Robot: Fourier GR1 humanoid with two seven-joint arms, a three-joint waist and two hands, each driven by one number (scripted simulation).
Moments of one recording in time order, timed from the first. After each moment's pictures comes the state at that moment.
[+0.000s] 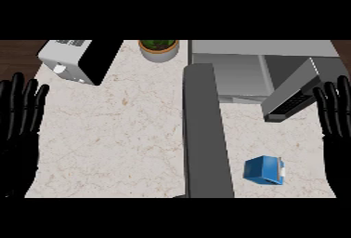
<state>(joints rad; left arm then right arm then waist) 0.01 0.11 0.01 -2.10 0.02 0.02 -0.01 0.02 -0.10 0.00 -2.10 -0.03 -0.03 -0.01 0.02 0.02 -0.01</state>
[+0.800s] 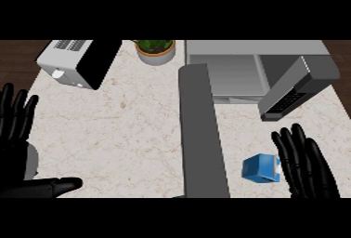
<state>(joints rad) 0.07 0.12 0.13 -2.05 0.16 -0.04 0.01 0.24 -0.02 0.48 -2.38 0.28 -0.14 0.18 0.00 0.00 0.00</state>
